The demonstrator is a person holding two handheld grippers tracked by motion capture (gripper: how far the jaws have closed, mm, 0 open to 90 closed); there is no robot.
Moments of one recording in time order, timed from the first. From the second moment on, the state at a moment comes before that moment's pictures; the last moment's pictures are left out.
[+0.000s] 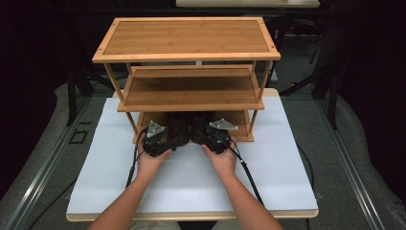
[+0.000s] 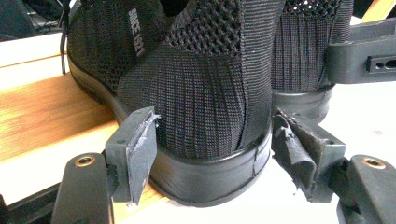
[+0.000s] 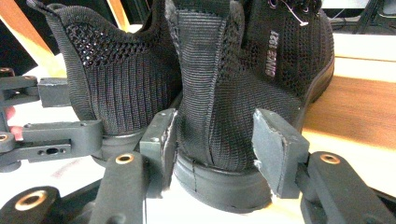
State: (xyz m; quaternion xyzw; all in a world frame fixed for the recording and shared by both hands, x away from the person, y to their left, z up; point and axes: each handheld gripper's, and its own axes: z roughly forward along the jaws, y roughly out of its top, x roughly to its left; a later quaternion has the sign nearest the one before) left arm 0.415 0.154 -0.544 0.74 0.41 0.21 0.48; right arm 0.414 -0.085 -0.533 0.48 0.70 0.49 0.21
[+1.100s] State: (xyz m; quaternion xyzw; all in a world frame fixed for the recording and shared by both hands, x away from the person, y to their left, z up) left arm 0.380 0.194 -0.511 0.73 0.41 0.23 0.49; right arm 0.369 -0.129 -0.491 0.45 0.72 0.47 0.24
